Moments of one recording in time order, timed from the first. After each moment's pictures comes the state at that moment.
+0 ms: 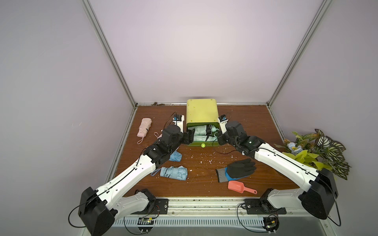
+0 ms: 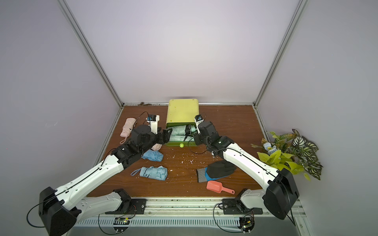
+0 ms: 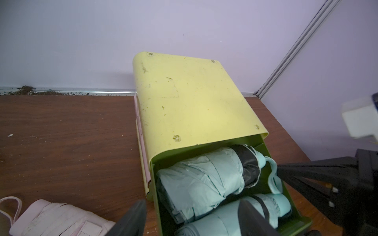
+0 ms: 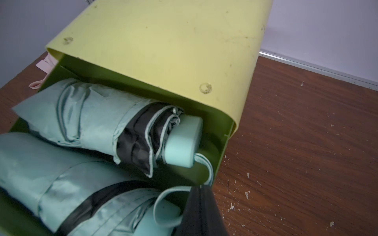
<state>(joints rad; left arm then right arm) -0.64 1.10 0.90 -0.17 -0.17 -0.38 0.72 1.34 1.08 -0.37 0.25 0.20</state>
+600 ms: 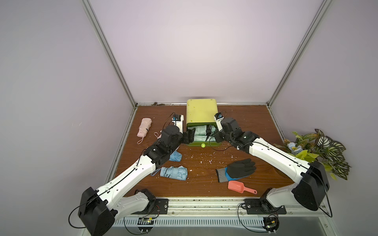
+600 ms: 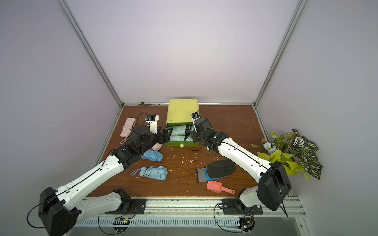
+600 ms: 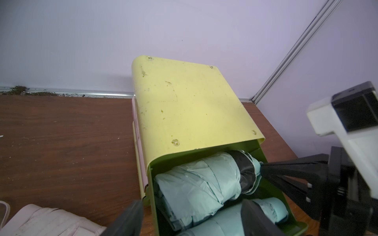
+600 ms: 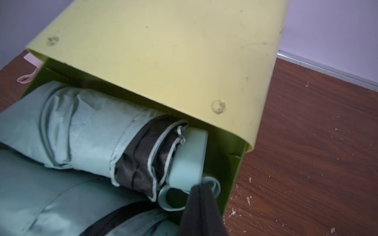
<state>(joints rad) -0.63 1.10 0.87 -0.11 -0.15 -0.40 0.73 1.43 1.17 -0.42 0.26 0.18</state>
